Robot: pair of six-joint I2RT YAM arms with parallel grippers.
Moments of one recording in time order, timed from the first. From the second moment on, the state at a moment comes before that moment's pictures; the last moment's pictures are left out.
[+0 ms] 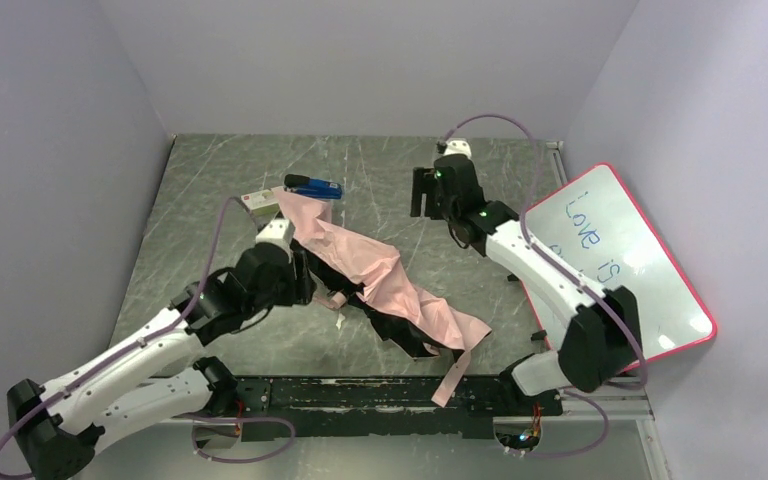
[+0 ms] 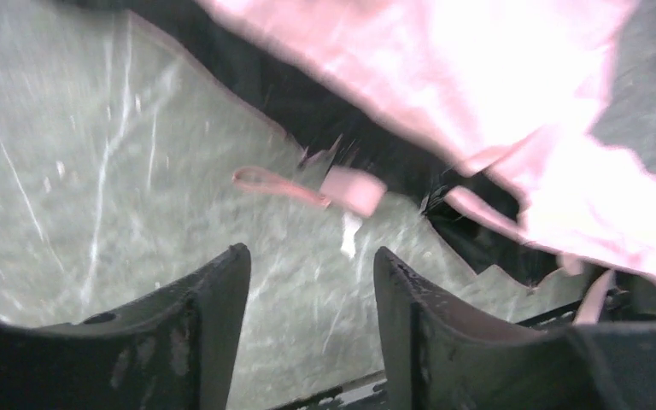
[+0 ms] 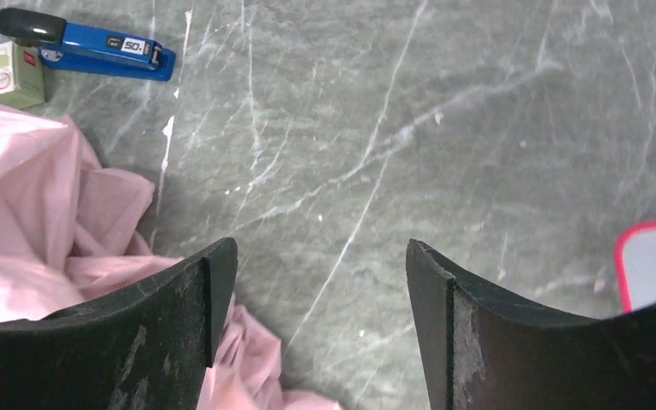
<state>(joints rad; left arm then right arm) -0.81 0.82 0.67 -0.58 -0.29 -0.67 0.52 1.45 1.17 -0.29 0.26 0.27</state>
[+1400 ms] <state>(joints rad) -0.66 1.72 1.09 -0.32 0.42 -0.24 0.71 1.21 0.51 -0.33 0.00 1.09</state>
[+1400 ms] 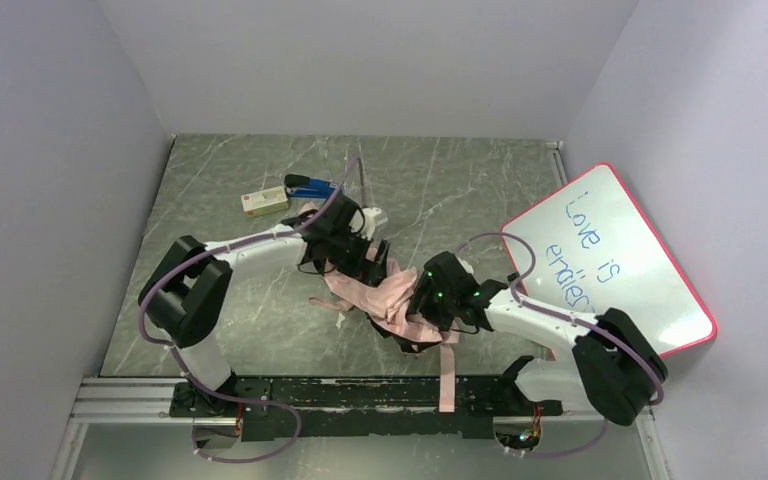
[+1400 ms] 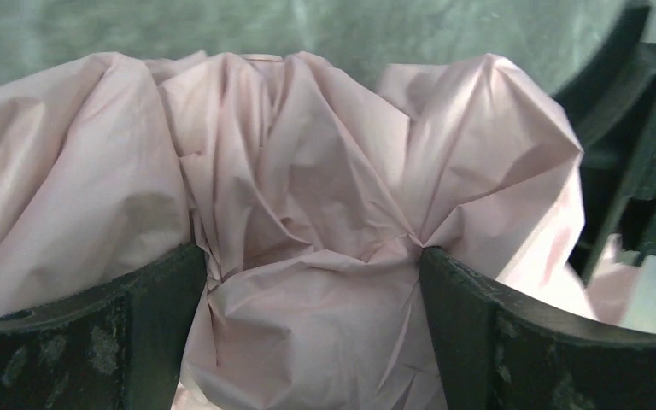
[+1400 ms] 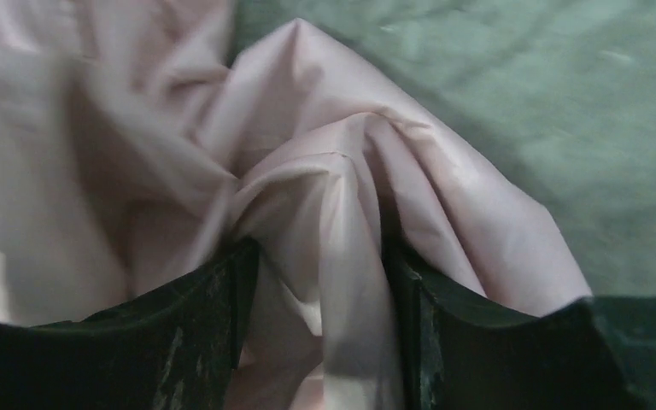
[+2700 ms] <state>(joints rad) -0.83 1.85 1.17 -0.29 0.45 -0.18 0.83 0.97 0.47 -0.13 0.23 0.98</state>
